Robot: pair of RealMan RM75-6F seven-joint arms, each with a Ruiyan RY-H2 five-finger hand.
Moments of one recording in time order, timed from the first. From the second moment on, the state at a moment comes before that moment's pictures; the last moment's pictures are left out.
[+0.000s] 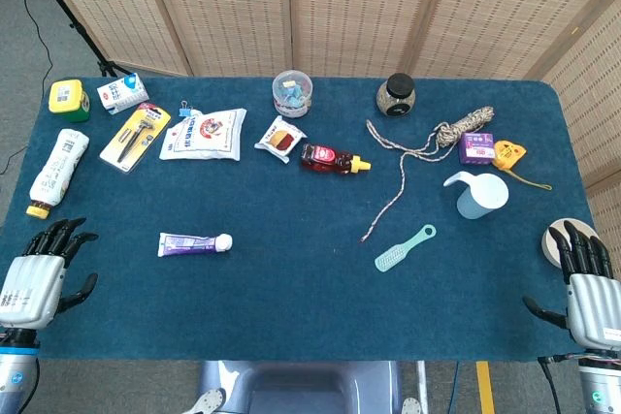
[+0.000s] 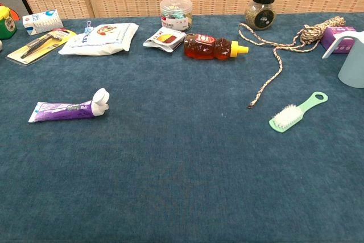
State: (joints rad) left arm -0.16 -1.07 0.02 -1.92 1.45 1.50 0.27; right arm 0.03 -1.11 0.09 -1.73 -1.47 1.55 -0.06
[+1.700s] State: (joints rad) left arm -0.41 -1.32 -0.10 -1.78 1.26 1.14 0.48; right arm -0.06 -1.07 0.07 -1.77 -1.46 1.62 -0.04
